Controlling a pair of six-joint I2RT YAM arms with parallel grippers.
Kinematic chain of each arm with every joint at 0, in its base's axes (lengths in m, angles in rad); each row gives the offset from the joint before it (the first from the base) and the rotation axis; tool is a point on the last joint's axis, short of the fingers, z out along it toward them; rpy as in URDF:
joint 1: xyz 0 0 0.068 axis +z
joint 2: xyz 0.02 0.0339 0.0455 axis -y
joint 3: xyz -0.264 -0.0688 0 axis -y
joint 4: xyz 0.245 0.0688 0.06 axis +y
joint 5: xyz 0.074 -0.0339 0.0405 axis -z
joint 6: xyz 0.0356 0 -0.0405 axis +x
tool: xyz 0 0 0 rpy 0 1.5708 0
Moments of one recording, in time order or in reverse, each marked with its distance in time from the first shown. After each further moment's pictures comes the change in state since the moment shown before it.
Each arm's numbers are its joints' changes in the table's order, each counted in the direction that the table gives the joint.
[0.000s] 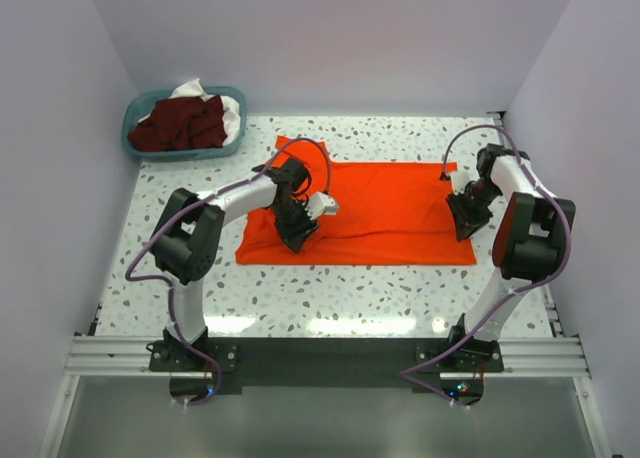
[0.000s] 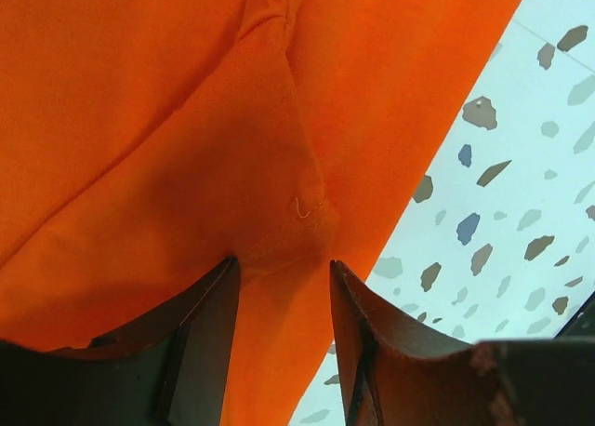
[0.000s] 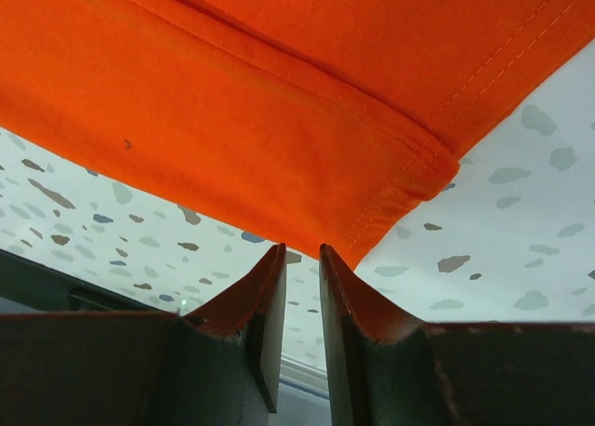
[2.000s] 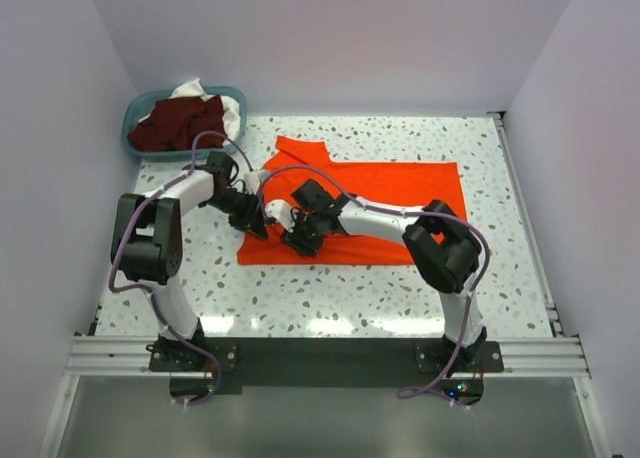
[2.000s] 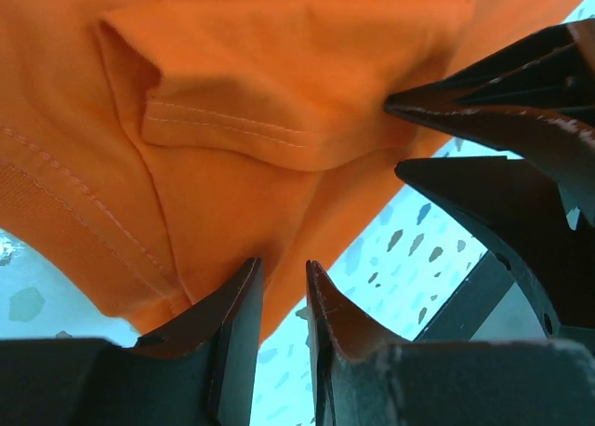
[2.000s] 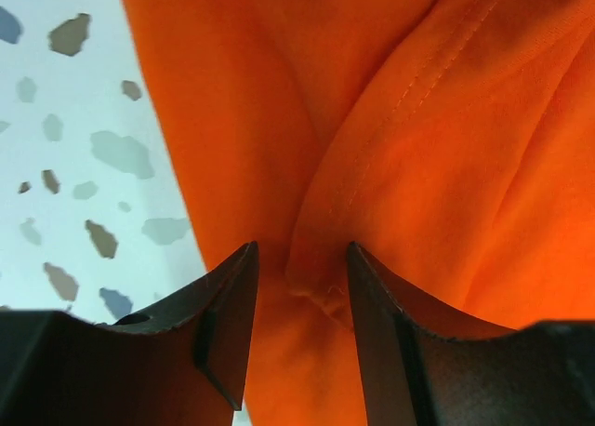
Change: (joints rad) left arm 0.418 0.127 -0.182 -0.075 0.307 -0.343; right arm 1.047 -0.143 0.009 -0.734 -0.096 0.156
